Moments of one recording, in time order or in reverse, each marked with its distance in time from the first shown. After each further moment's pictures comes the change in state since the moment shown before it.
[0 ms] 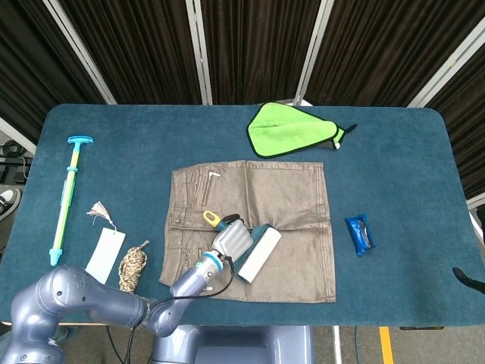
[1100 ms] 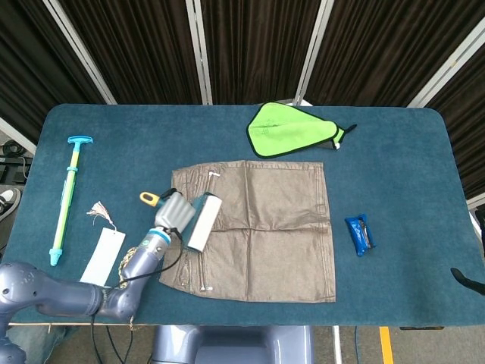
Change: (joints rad) left arm 0.138 0.264 0.114 -0.041 -0.071 0.062 -0.101; right arm -0.006 0.002 -0.002 -0.017 -0.017 0.019 -0.004
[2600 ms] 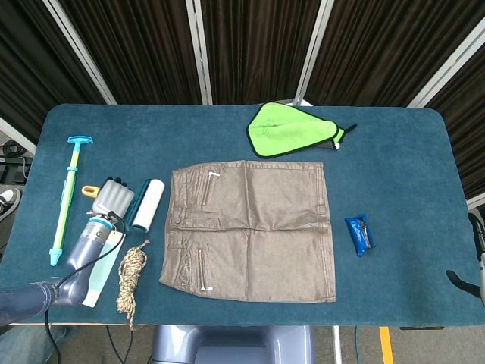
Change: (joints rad) left arm 0.254 0.082 0.013 0.294 0.211 -0.123 -0.378; right arm -0.004 -0.007 -0.013 -0.013 -0.025 0.007 -0.035
